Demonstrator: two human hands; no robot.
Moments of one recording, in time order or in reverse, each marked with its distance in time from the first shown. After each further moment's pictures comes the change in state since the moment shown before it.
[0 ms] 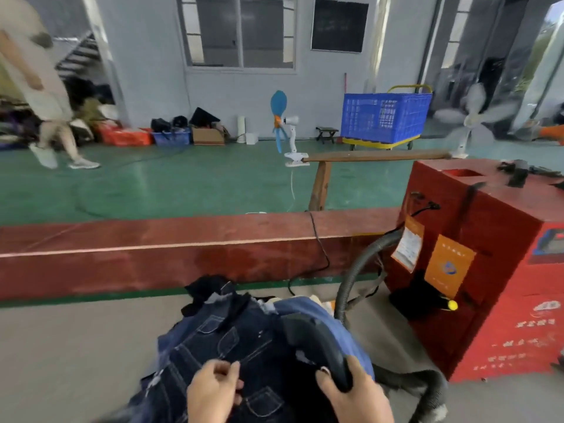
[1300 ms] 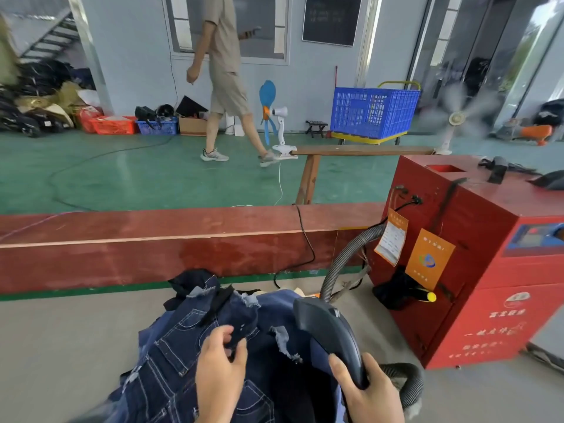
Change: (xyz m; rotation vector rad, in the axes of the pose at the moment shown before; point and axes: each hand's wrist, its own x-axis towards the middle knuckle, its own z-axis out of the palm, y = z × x) left_hand -0.008 0.009 0.034 0.002 0.178 0.511; right_hand 0.000 0.014 -0.025 0.265 0.044 0.320
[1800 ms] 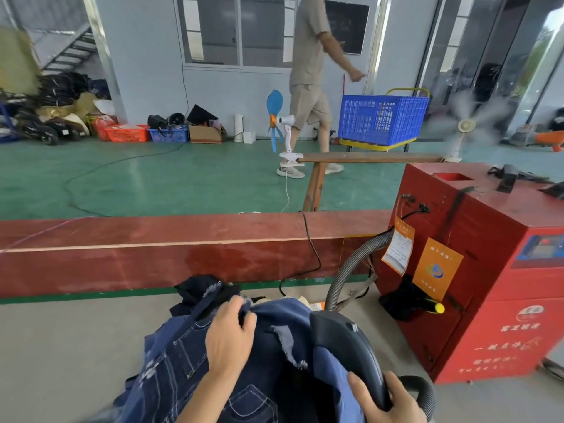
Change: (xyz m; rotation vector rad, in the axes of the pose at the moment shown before) left_hand 0.044 0.033 0.007 0.220 0.025 0.277; right_hand -0.005 -0.060 0.023 0.490 0.558 0.017
